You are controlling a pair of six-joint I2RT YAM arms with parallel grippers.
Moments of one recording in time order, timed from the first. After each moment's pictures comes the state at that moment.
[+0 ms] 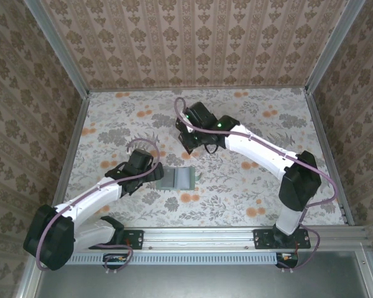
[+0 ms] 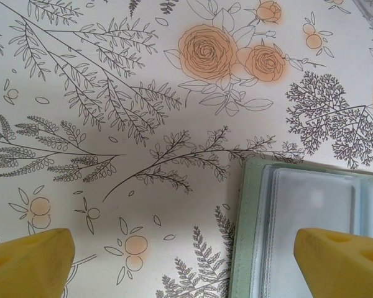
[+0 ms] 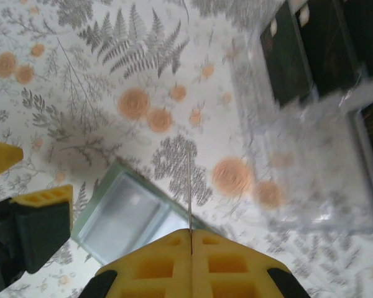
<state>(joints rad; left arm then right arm) -0.58 1.11 0.54 -0.40 -0.21 -0.62 0.74 1.74 1.51 -0.67 -0.02 0.30</state>
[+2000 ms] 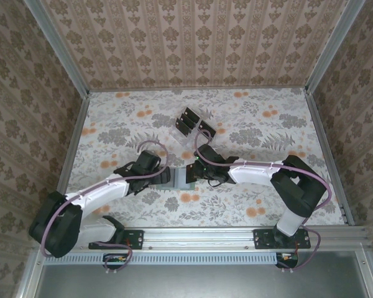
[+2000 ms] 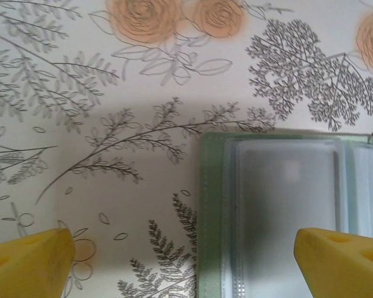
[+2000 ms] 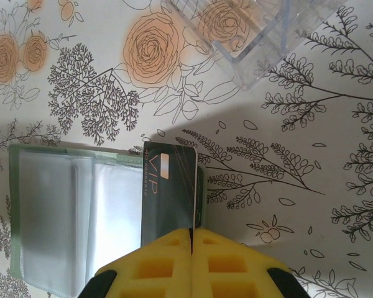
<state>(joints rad) -0.66 1.23 0.55 -0.34 -0.16 -0.57 0.80 1.69 0.89 -0.13 0.04 0.89</state>
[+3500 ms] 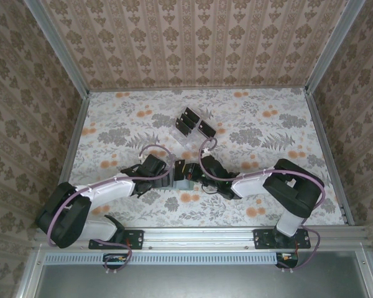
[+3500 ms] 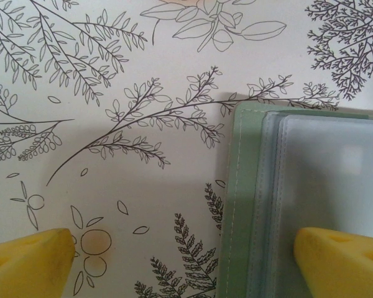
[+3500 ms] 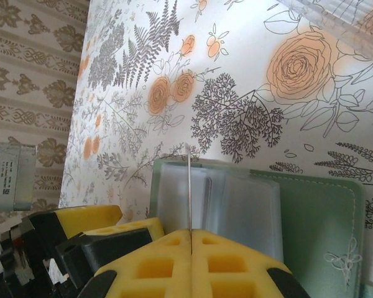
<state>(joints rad) -0.70 1.31 0.53 -0.33 -0.27 -0.64 0.88 1.71 0.65 0.57 0.04 1.08</state>
